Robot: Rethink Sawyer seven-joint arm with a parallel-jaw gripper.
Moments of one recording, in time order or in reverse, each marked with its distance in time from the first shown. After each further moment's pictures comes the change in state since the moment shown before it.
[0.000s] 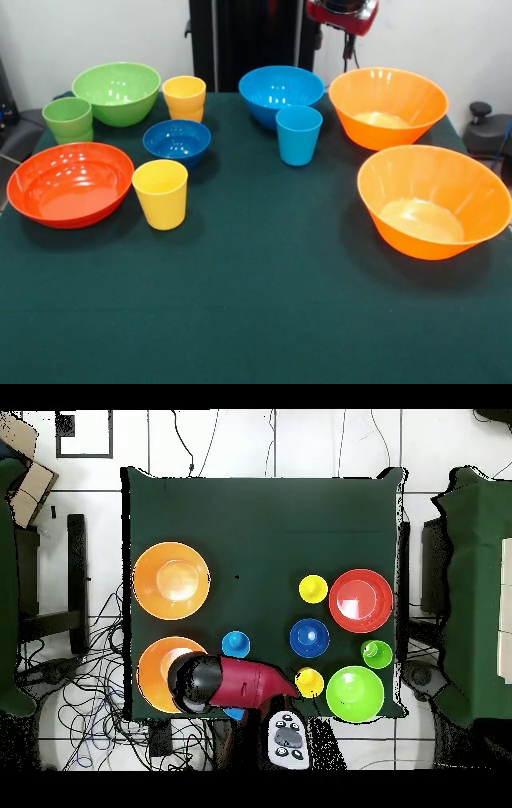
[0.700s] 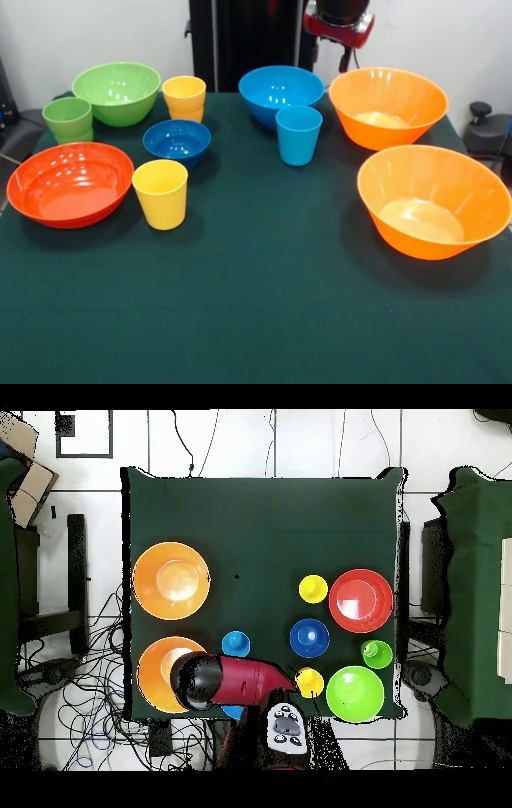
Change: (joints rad) arm 0.000 0.050 0.000 -0.014 -0.022 -0.075 0.000
